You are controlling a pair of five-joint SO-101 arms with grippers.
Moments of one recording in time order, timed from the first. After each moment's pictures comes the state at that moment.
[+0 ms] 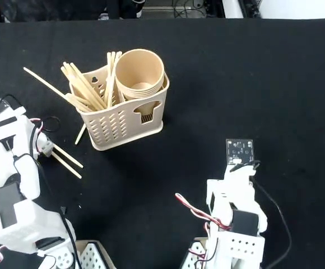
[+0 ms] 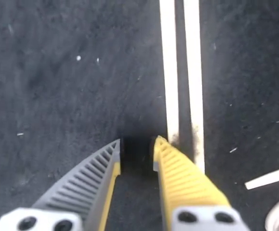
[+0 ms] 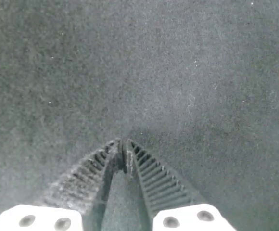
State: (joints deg) left arm -29.5 3.7 34.4 54.8 20.5; right arm 10.5 -103.3 97.0 74.0 8.0
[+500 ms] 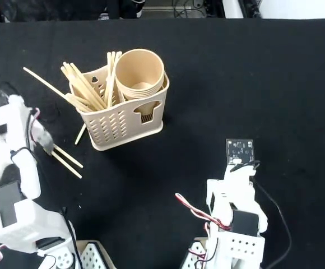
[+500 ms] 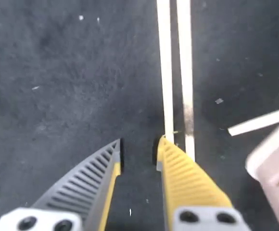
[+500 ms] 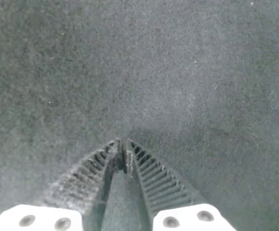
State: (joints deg) left arm -28.7 3.6 17.4 79.9 20.6; right arm 10.5 -103.3 97.0 74.0 8.0
